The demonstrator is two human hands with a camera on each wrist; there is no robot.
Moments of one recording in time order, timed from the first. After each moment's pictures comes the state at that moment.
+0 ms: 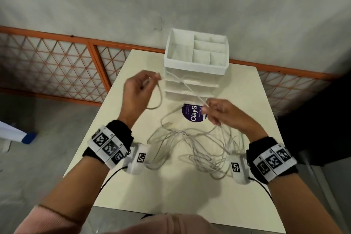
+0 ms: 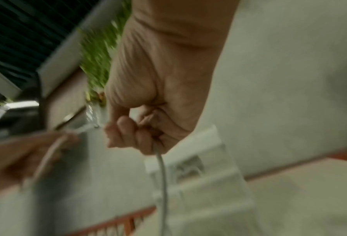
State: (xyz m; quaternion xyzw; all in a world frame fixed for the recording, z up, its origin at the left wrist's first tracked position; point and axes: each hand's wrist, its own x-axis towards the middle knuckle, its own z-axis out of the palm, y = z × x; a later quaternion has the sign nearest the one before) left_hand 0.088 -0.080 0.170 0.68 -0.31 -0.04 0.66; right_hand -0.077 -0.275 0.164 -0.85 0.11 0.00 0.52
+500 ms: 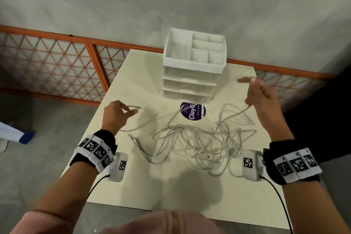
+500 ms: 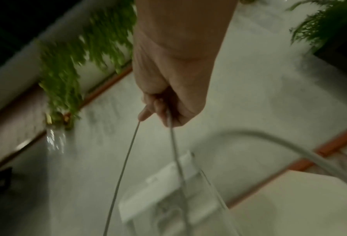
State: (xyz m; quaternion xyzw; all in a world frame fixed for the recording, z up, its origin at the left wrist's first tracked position) left_hand 0.127 -0.028 0.088 0.91 -0.15 -0.10 0.37; right_hand -0.115 -0.315 0.182 -0.76 0.19 -0.33 0.52
